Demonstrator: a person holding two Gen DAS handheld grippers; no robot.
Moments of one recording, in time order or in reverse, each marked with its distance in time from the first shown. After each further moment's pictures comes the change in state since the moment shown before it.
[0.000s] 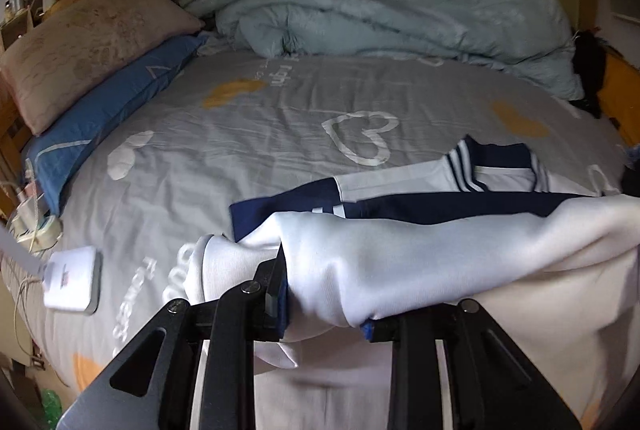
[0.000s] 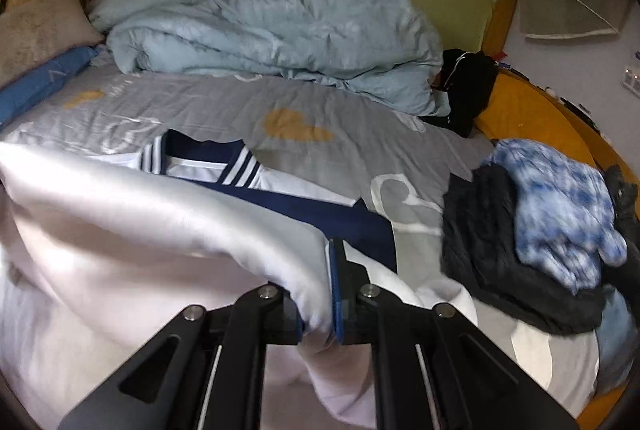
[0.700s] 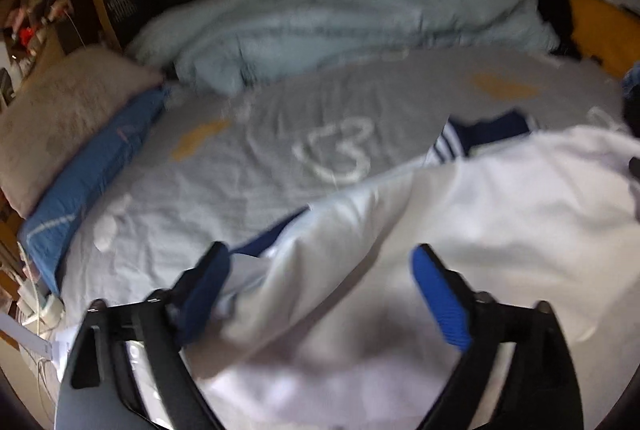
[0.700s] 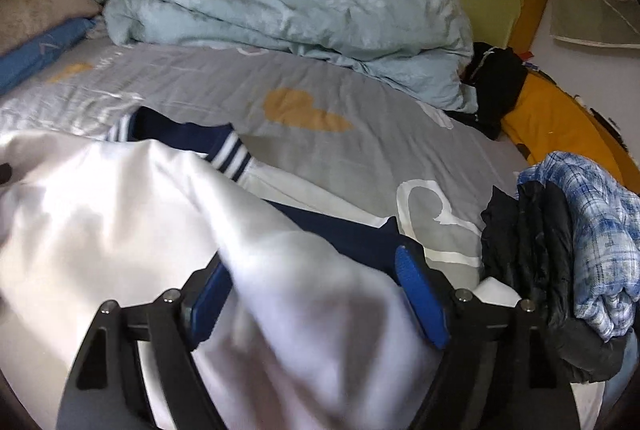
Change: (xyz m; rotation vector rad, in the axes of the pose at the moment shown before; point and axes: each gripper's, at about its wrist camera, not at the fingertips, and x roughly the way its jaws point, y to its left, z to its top) left arm 0.012 -0.025 -0.009 0.231 -0.152 0.001; right arm 0.065 -0.001 0.010 -0.070 0.037 0.042
